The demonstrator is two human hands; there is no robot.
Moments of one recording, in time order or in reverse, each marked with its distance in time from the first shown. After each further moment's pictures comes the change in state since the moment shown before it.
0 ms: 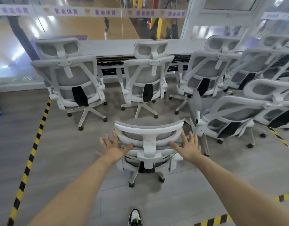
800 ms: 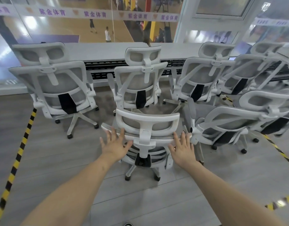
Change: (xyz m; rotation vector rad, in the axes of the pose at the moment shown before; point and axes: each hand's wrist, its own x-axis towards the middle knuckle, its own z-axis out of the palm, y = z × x) left_hand 0.092 0.077 -0.021 0.415 0.125 0.196; right_hand 0.070 -0.017 -0.022 -0.164 0.157 -0.081
